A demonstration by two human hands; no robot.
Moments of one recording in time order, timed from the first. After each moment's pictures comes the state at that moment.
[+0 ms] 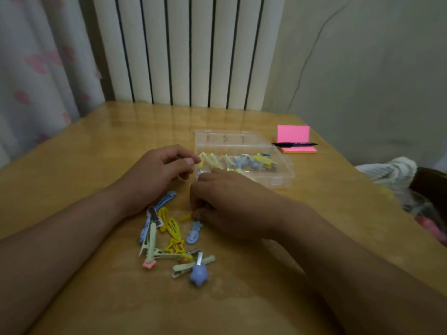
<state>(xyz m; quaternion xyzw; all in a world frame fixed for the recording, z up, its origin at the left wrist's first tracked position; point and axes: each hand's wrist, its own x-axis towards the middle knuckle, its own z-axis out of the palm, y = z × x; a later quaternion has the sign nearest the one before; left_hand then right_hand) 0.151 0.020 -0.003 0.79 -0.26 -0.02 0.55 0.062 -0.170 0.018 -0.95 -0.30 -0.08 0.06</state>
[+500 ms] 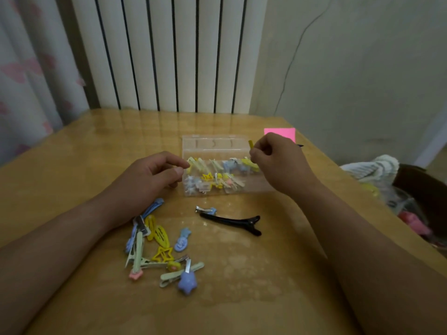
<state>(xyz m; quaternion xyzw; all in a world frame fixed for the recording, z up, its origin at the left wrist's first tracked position) 0.148 0.019 -0.004 0.80 -0.26 -0.02 0.53 0.091 -0.266 0.027 -0.91 0.08 -0.27 0.30</state>
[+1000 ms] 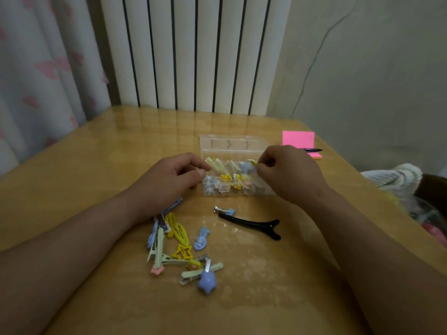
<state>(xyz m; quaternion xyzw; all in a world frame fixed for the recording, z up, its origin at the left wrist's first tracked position) 0.147 0.019 -0.005 0.81 -0.28 -0.02 0.51 0.093 -0.245 0.023 -0.96 0.06 -0.24 0.15</state>
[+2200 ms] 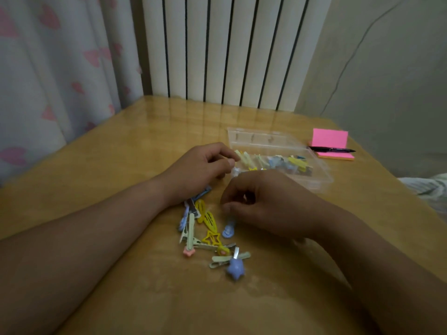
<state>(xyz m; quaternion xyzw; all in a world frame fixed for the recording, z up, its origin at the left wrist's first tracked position) 0.151 0.020 -0.006 0.80 -0.29 -0.02 0.53 0.055 -0.170 0.027 -0.95 -0.23 -0.02 0.20</state>
